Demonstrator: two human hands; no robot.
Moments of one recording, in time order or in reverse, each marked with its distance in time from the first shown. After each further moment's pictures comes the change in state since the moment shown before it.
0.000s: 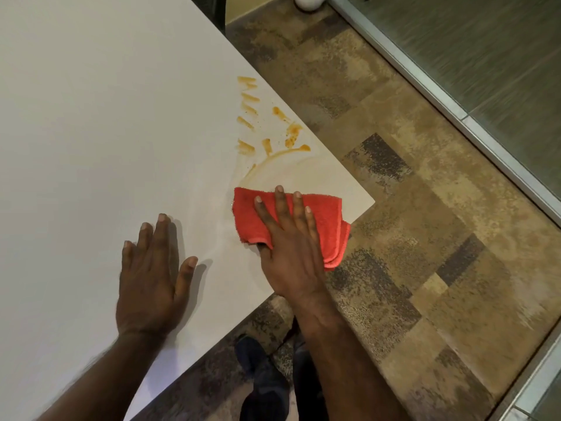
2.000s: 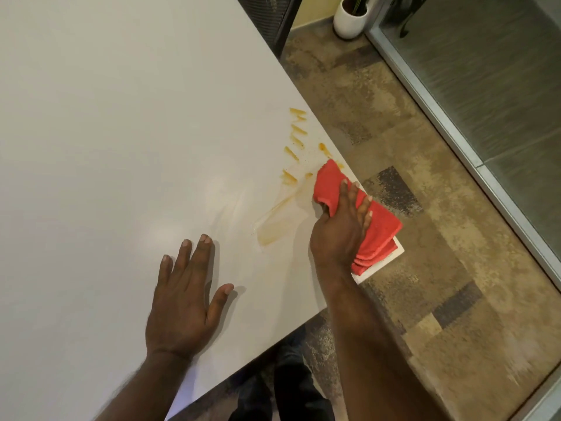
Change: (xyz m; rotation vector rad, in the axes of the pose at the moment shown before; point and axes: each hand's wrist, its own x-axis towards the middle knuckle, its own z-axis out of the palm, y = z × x) left_hand 0.001 -0.007 -0.003 -0.041 -0.040 0.022; right_hand 0.097 0.006 -0.015 0.169 0.285 0.441
